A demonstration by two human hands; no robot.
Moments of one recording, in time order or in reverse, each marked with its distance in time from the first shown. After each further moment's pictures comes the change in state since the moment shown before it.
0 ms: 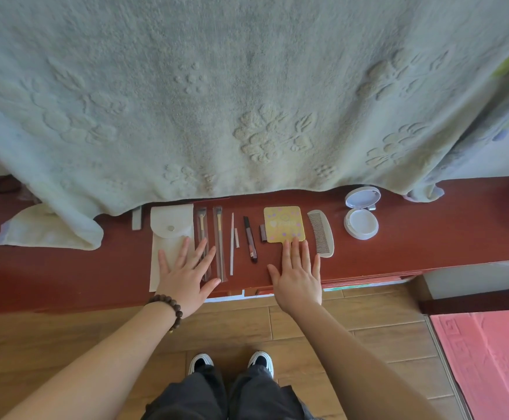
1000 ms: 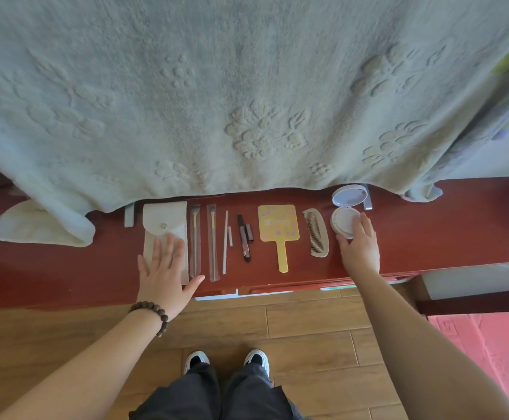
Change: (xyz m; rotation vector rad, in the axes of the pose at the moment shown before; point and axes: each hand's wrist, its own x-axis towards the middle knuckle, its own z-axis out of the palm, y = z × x) left_hand -0.008 -0.005 0.003 -0.174 0.110 -0.206; right_hand 0.064 0.125 -0.043 0.441 0.316 0.223
